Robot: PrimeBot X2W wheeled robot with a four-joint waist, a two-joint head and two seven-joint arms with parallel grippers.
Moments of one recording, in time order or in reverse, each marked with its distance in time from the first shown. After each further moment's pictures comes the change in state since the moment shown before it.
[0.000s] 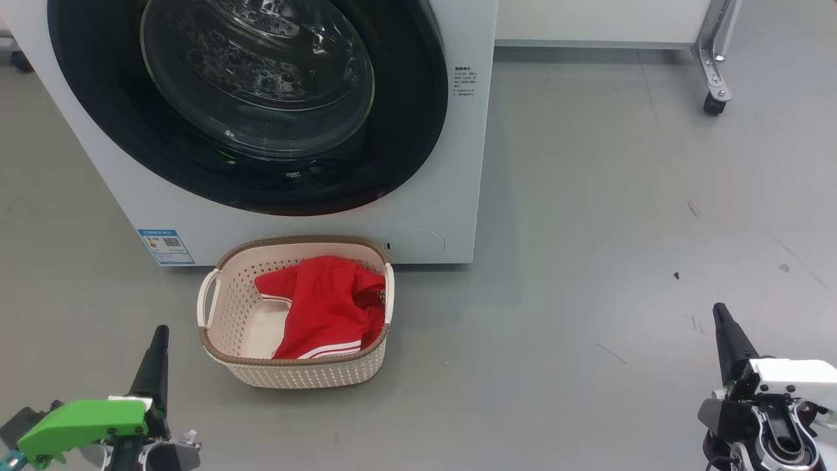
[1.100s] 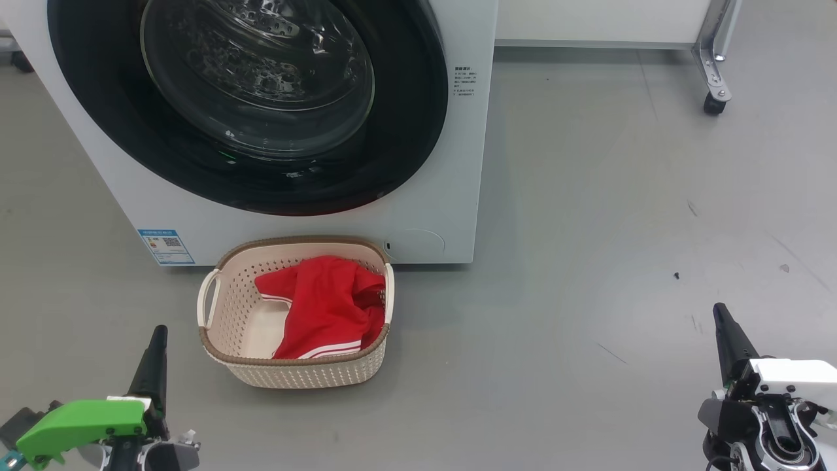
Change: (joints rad) left arm 0.000 0.000 0.004 0.000 0.000 0.000 0.000; right arm 0.000 0.000 0.000 0.000 0.000 0.000 0.000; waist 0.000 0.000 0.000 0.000
